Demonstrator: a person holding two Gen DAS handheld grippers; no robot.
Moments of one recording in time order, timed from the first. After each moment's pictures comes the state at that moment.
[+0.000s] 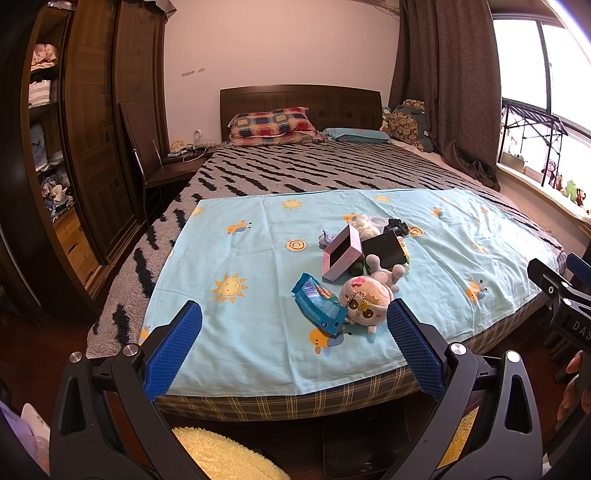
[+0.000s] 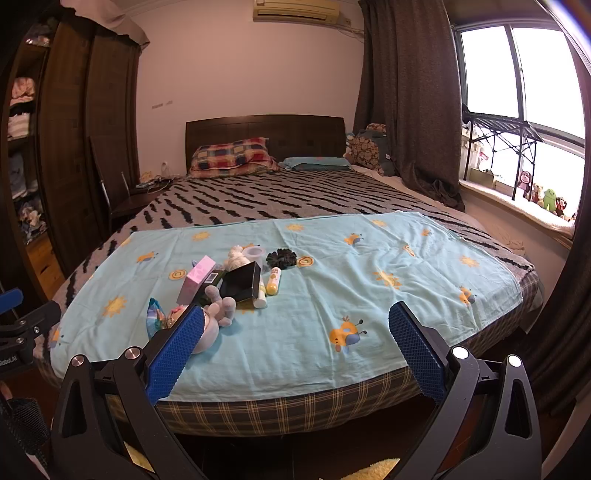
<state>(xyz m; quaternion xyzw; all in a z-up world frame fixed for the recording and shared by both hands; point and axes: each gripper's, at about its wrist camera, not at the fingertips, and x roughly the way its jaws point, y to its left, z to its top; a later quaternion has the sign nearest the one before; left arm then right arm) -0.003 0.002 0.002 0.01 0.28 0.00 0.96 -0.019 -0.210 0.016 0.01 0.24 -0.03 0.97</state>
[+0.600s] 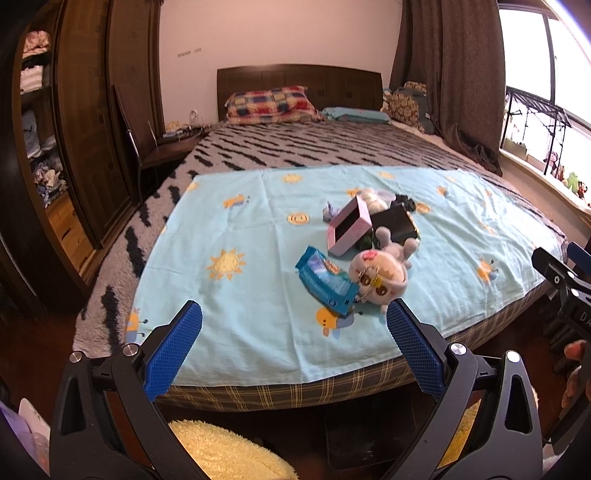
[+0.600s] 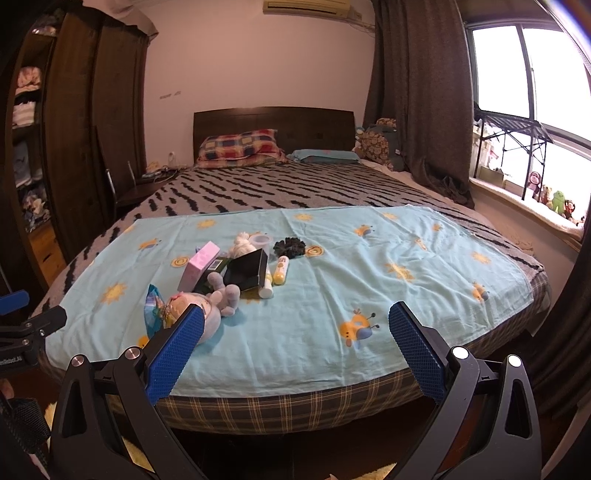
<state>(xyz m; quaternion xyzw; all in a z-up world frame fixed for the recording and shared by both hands) 0.015 0.016 -0.035 0.01 0.32 -0.01 0.95 0.001 -0.201 -0.014 0.01 0.25 -0.01 0.97</state>
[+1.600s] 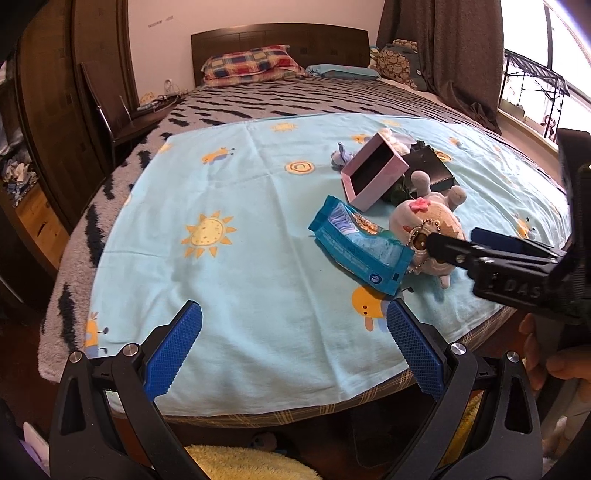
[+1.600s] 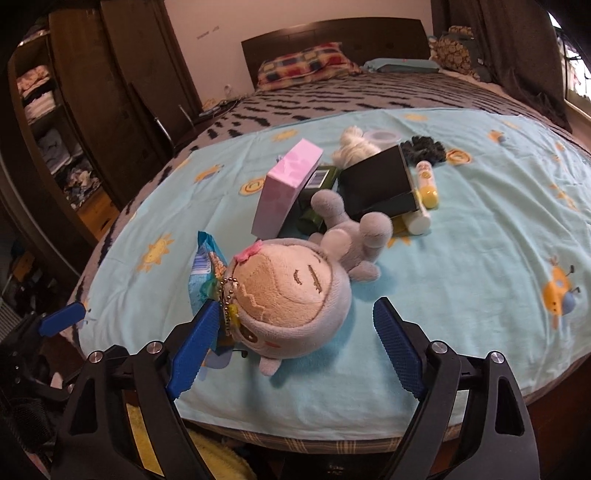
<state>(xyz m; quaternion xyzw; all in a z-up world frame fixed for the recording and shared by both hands) 0.085 0.037 -0.107 0.03 0.40 -0.04 0.92 0.126 -0.116 -0.119 0.08 0.41 0.14 0.90</state>
